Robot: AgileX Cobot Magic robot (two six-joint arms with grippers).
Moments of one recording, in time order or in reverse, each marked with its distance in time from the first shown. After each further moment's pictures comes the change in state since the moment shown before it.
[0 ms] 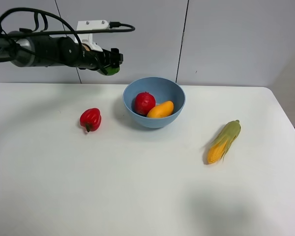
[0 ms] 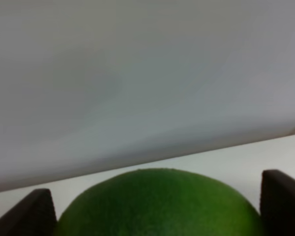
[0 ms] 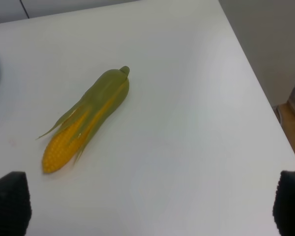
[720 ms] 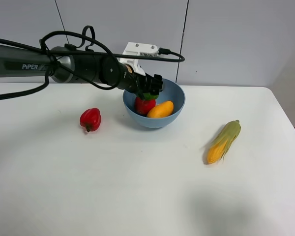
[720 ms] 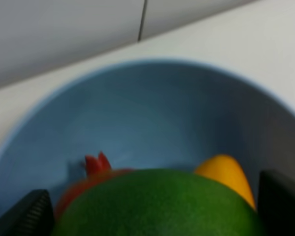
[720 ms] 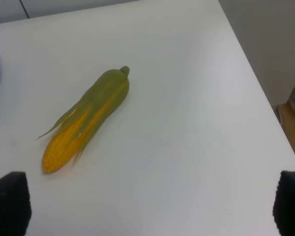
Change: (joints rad) left arm -0.249 0.071 0.000 0.004 0.076 0.000; right arm 0.000 0.000 0.000 0.000 0.000 0.000
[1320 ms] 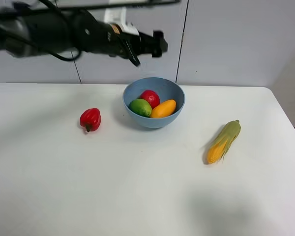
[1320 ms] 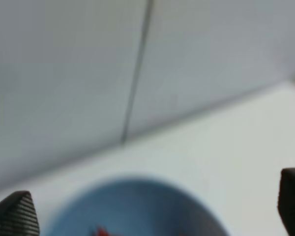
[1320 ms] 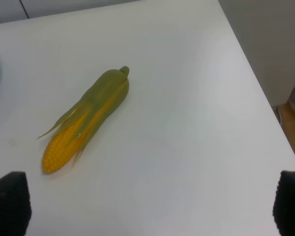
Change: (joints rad) left arm 0.020 -0.268 0.000 -0.055 -0.002 0.010; right arm 0.000 0.000 0.000 0.000 -0.001 0.000
